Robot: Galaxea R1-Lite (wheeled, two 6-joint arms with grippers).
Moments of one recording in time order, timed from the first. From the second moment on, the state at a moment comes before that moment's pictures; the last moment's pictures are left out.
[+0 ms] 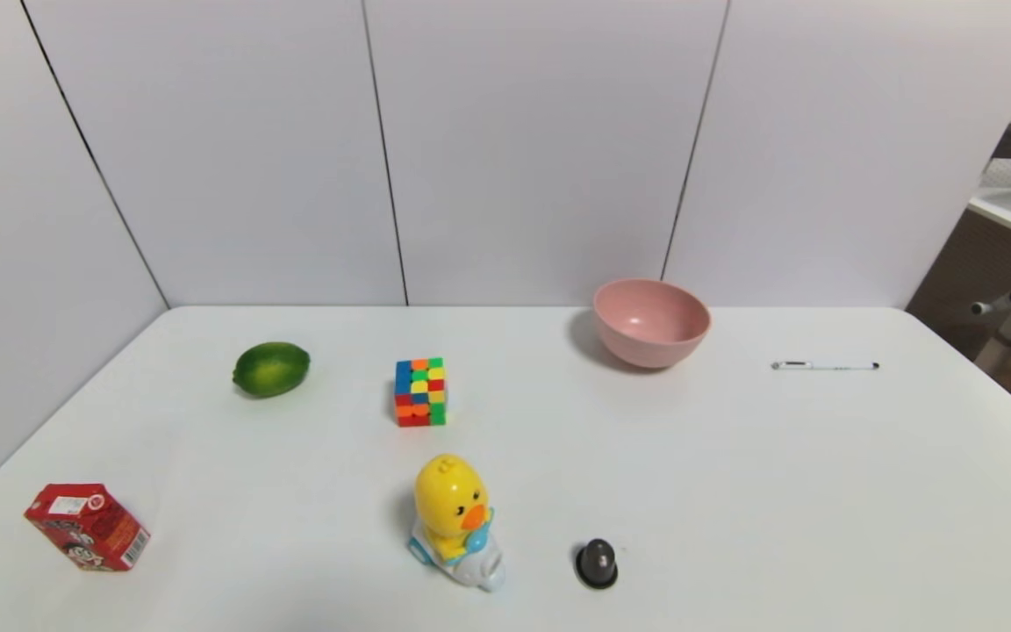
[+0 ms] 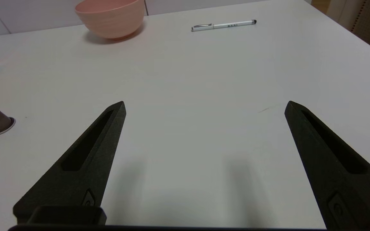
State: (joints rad) left arm 0.00 0.00 0.00 0.00 0.00 -0.01; right arm 0.00 0.01 0.00 0.00 -0.04 0.10
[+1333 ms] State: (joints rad) left arm 0.00 0.00 0.00 0.00 0.00 -0.01; right arm 0.79 1.29 -0.96 0.10 0.18 -0.10
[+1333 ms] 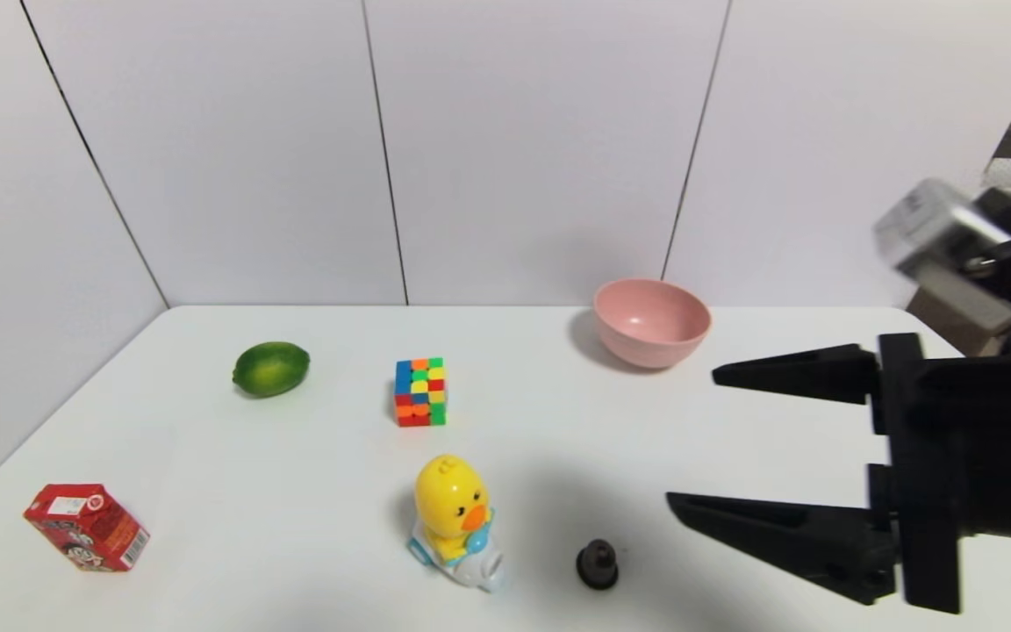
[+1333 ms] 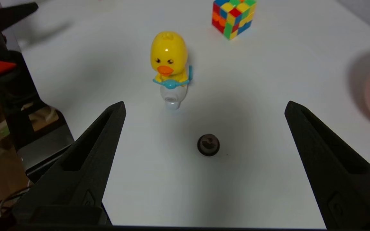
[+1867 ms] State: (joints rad) left arm 0.00 0.00 0.00 0.00 0.00 -0.01; right arm 0.86 1.62 -1.09 0.10 0.18 -0.10
